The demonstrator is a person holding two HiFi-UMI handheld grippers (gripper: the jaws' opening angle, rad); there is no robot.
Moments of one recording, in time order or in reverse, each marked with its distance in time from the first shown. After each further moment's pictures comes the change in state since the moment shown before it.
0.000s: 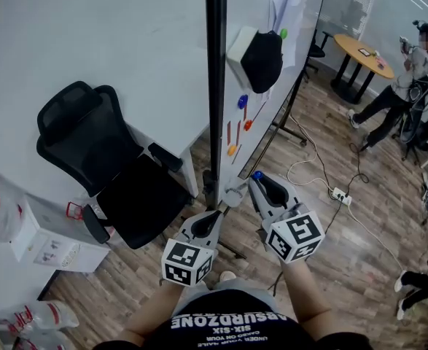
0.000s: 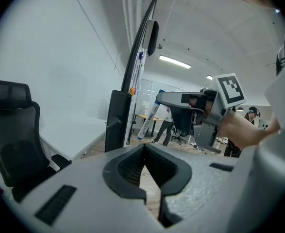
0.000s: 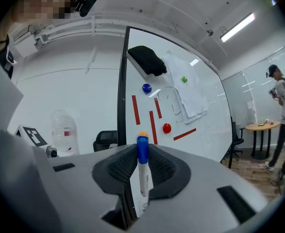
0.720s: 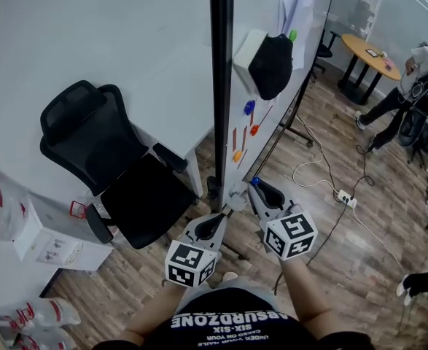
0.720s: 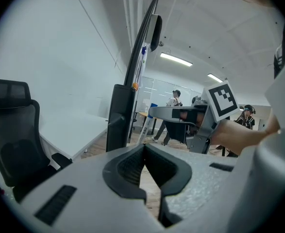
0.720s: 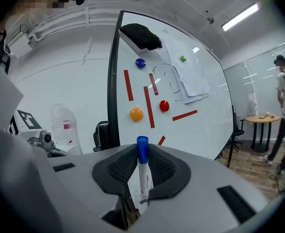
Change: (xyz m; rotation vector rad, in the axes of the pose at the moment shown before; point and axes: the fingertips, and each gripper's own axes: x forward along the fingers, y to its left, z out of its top) left arm 0.011 0.009 -0.004 -0.006 0.029 0.005; right arm 0.028 -0.012 -0.049 0.025 0.121 0.015
